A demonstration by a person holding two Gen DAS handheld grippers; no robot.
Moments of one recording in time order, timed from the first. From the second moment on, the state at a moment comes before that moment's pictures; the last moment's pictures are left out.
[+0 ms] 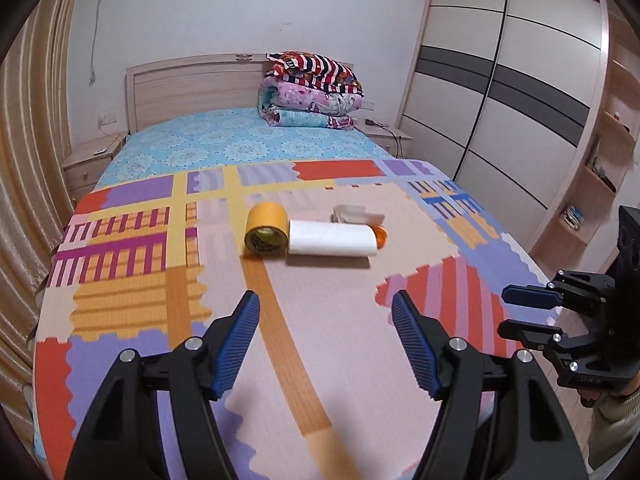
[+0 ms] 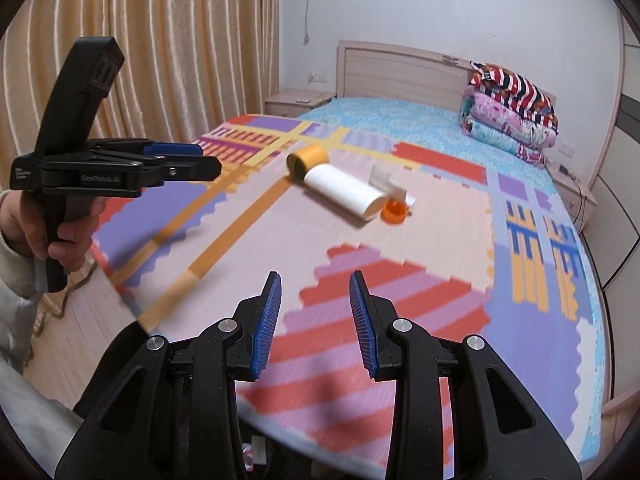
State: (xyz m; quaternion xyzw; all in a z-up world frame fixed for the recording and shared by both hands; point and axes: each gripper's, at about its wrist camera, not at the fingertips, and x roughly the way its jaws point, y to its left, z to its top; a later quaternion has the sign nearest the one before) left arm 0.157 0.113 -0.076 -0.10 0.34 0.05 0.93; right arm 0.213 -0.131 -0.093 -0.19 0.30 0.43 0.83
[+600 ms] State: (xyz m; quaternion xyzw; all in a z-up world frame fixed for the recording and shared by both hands) left arm 0.243 0.173 -0.115 -0.15 0.38 0.08 0.91; right arm 0.305 -0.082 -0.103 -0.18 0.32 0.41 0.84
